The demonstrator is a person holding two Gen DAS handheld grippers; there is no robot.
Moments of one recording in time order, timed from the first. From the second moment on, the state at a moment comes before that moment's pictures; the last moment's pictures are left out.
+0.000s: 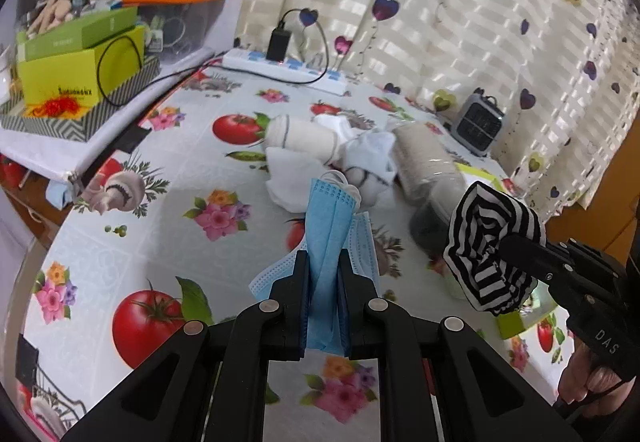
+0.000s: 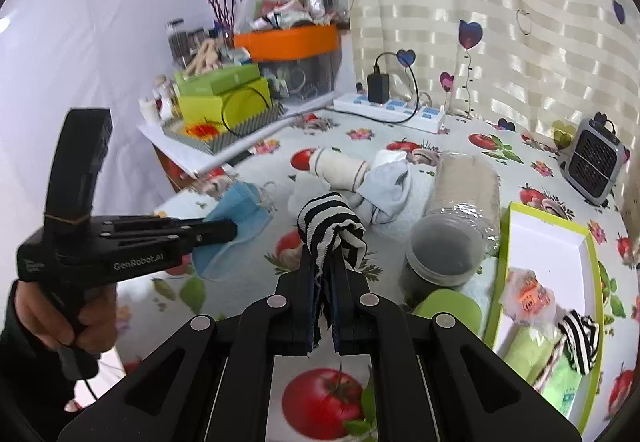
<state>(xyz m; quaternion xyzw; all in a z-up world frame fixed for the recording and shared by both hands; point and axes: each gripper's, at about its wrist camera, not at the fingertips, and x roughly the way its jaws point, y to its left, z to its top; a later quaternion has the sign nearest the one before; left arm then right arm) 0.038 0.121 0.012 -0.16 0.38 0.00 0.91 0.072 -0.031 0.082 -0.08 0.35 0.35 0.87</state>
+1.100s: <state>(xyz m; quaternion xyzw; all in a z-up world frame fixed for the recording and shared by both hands) 0.009 0.051 0.059 -0.11 0.35 -0.05 0.93 0.036 -0.139 0.113 0.02 0.31 0.30 0.90</state>
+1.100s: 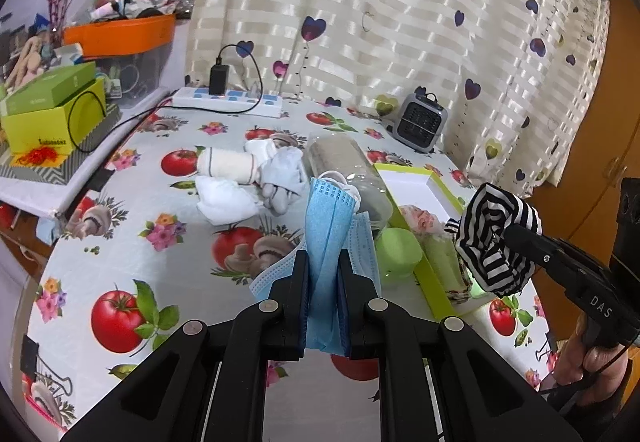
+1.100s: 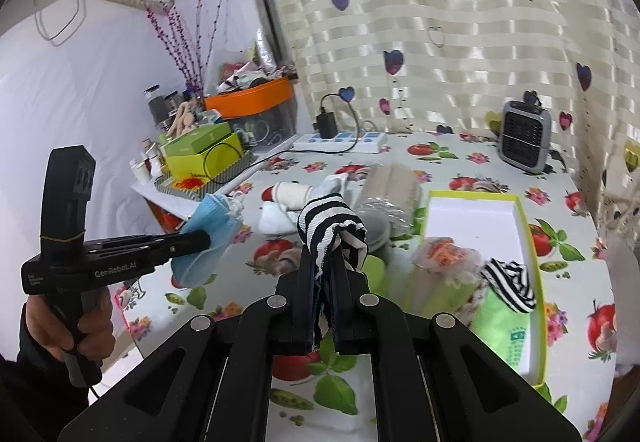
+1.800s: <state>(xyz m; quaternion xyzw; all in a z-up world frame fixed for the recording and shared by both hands) 0.035 0.008 0.072 -0.09 0.34 -0.09 0.93 0.049 -0.198 0.104 0.06 0.31 0.25 0.91</state>
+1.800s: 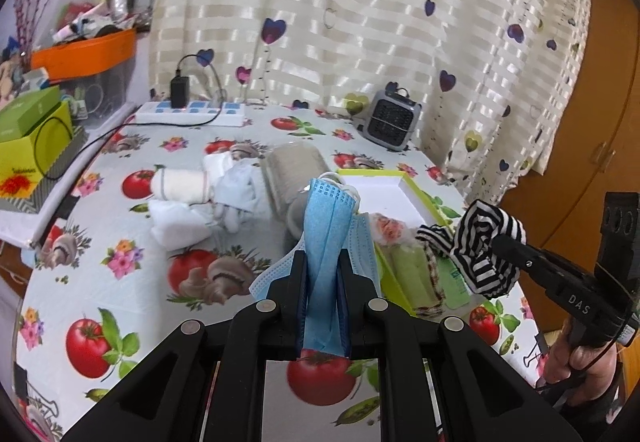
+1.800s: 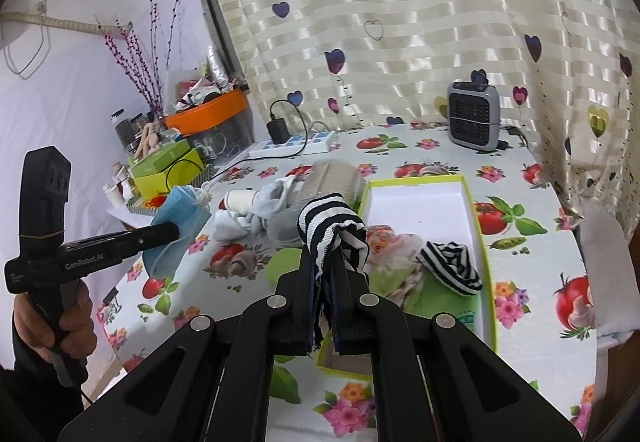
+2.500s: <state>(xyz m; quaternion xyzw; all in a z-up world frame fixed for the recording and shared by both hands) 0.067 -0.058 0.065 -0.07 0.36 -0.16 0.92 0.069 -0.248 0.075 0.08 0.35 0.18 0.91</state>
